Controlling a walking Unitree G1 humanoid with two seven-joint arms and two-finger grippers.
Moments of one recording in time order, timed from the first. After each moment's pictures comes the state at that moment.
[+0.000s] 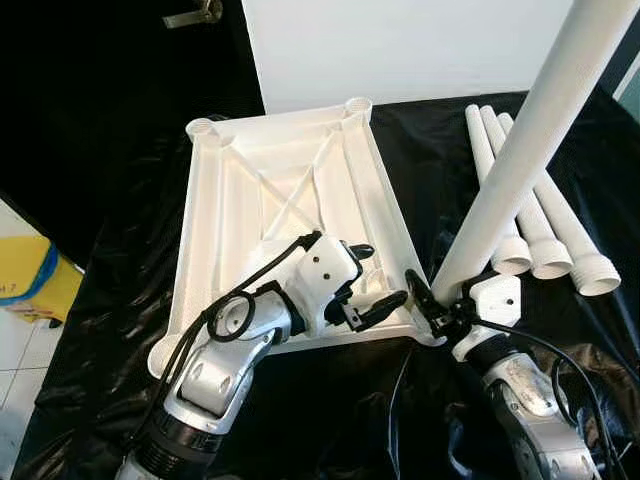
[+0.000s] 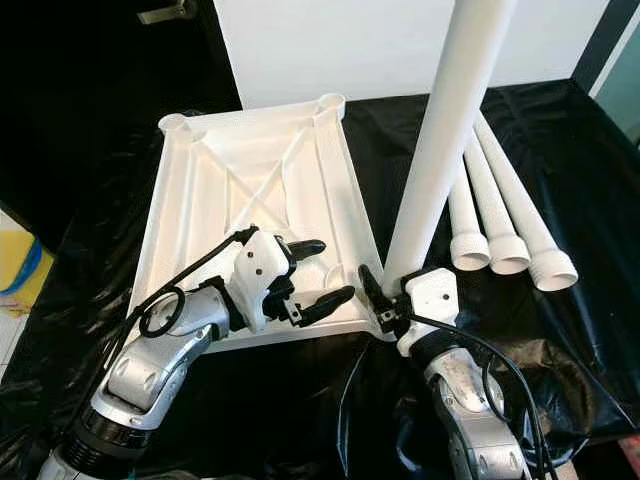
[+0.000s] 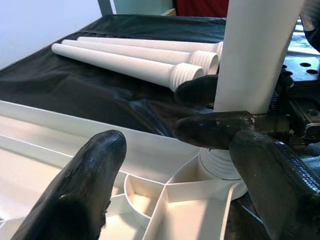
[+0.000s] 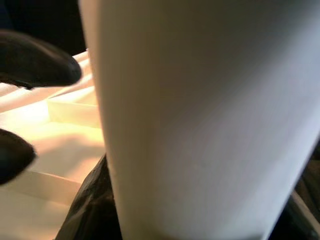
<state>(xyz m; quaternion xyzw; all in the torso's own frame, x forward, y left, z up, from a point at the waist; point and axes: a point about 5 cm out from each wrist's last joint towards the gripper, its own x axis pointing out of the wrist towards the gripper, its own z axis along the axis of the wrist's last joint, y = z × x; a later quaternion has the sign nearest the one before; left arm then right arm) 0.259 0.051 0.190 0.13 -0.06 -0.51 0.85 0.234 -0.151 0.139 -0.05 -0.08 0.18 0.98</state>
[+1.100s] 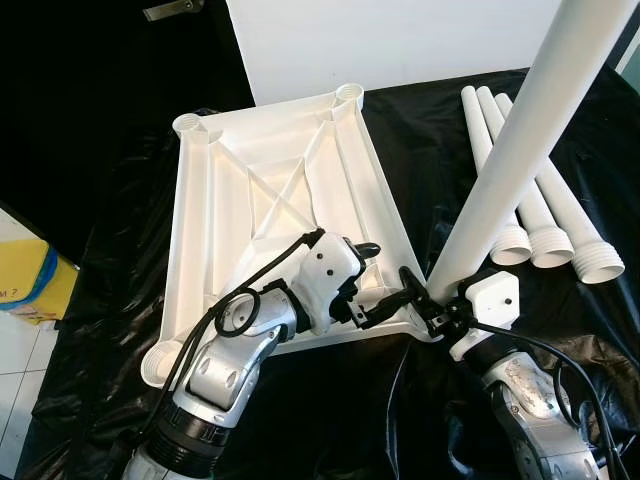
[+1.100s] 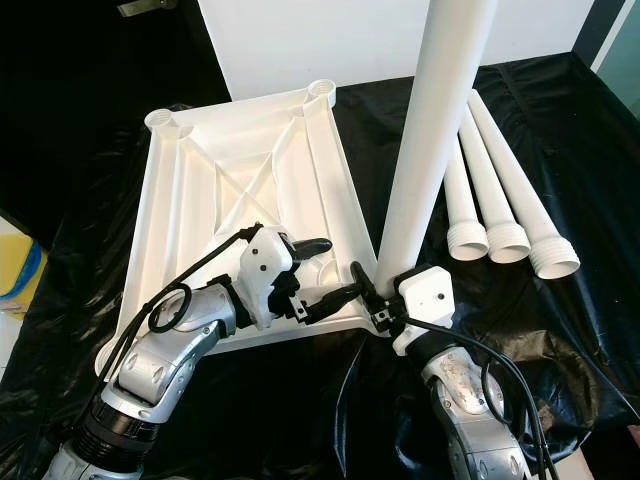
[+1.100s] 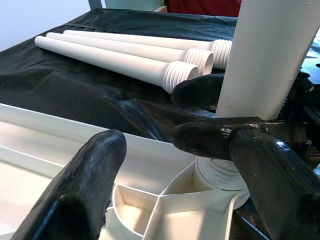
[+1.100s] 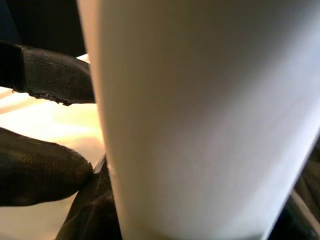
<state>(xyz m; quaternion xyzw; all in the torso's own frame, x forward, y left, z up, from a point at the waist) 0.265 0.047 0.189 0.11 -0.07 -0.52 0.85 0.229 -0.143 0.147 -0.06 -0.10 0.19 0.97</state>
